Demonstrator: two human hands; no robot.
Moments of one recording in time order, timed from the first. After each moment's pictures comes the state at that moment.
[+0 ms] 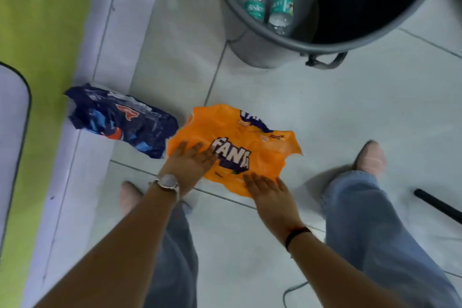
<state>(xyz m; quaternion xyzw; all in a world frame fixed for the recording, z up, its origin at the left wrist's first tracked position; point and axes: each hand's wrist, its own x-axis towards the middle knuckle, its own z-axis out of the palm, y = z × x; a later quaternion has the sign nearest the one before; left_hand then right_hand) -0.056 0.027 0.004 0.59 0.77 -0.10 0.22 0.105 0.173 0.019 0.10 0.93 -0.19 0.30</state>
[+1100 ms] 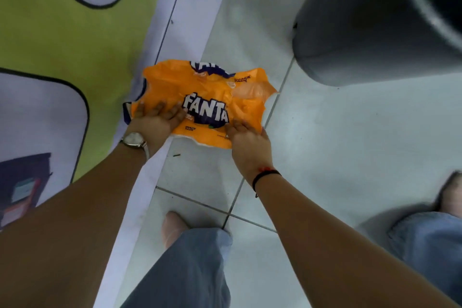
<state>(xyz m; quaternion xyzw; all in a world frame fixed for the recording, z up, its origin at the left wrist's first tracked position) -0.247 -0.086 -0.069 0.42 0.82 -0.21 0.33 -0.116 0.072 -0.068 0.15 0.93 -0.23 0.26</state>
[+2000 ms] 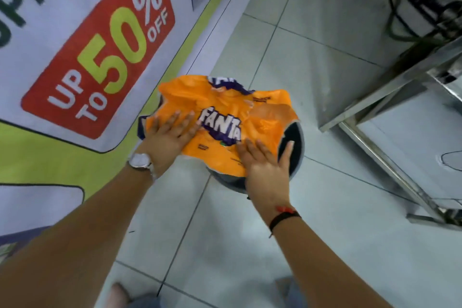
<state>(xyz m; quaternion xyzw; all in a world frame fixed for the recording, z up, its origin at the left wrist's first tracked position) -0.270 0.143 0.224 0.49 0.87 -0.03 -0.01 -0.118 0.298 0.257 0.16 0.99 -0.05 0.05</state>
